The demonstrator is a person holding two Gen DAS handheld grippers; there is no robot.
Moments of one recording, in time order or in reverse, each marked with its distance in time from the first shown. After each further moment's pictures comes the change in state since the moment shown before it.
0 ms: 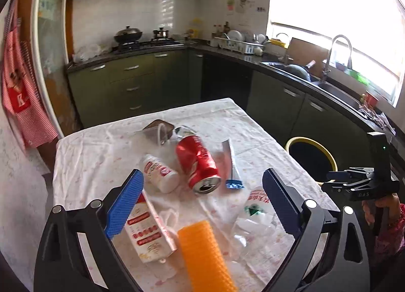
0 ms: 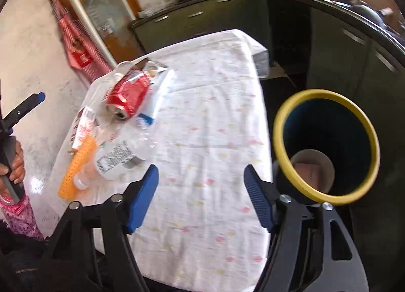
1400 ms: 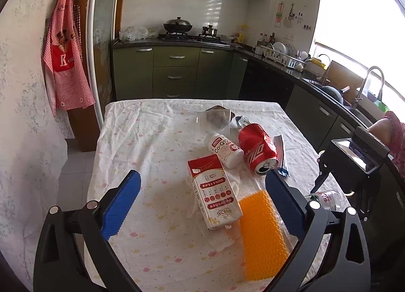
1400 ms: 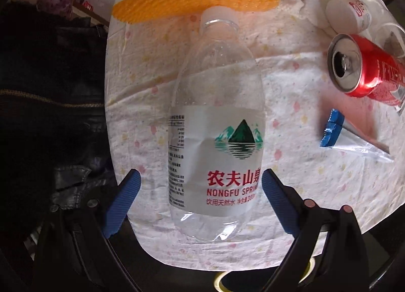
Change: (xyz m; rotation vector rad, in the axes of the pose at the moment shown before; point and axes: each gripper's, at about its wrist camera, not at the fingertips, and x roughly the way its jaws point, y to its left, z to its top) left arm -0.030 0.076 -0.059 -0.200 -0.003 0.129; right arm 0.126 0.160 0.005 -1.227 0.944 0.262
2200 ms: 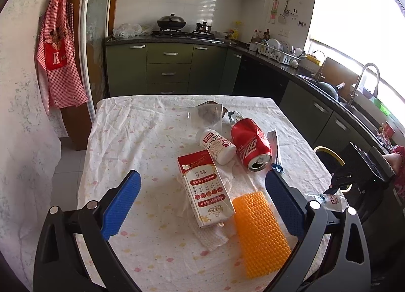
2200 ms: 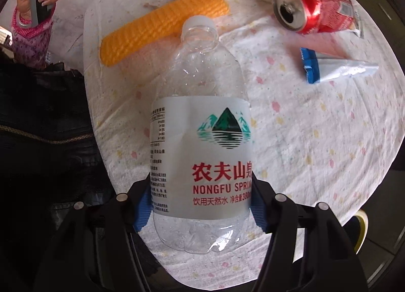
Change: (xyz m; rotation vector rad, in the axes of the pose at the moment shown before) left arm 0.009 -0.010 -0.004 0.012 0.014 -0.034; right arm 0.022 0.006 -0.086 0.347 -0.243 -0.066
